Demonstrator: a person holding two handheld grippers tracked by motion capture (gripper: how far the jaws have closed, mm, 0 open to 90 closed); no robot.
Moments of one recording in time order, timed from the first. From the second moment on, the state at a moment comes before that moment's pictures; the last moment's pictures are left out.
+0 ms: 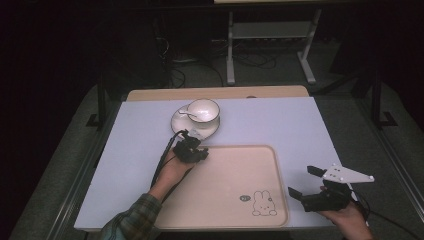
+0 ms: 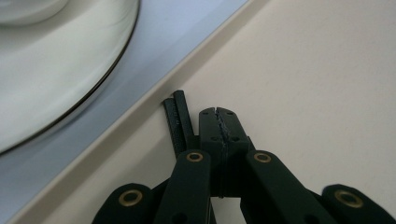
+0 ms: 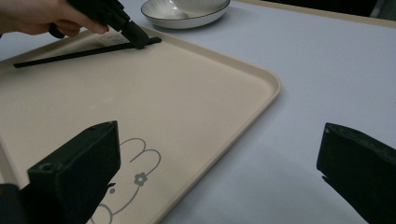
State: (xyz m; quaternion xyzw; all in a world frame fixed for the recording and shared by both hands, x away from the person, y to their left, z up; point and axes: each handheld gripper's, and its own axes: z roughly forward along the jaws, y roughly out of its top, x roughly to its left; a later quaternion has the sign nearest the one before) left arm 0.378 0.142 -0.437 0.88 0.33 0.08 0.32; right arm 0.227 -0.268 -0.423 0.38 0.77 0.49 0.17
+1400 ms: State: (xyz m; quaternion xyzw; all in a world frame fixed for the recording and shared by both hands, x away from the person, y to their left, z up) left arm 0.336 0.246 -0.419 0.85 0.38 0.10 0.36; right arm 0.224 -0.266 -0.420 0.37 0.77 0.49 0.18
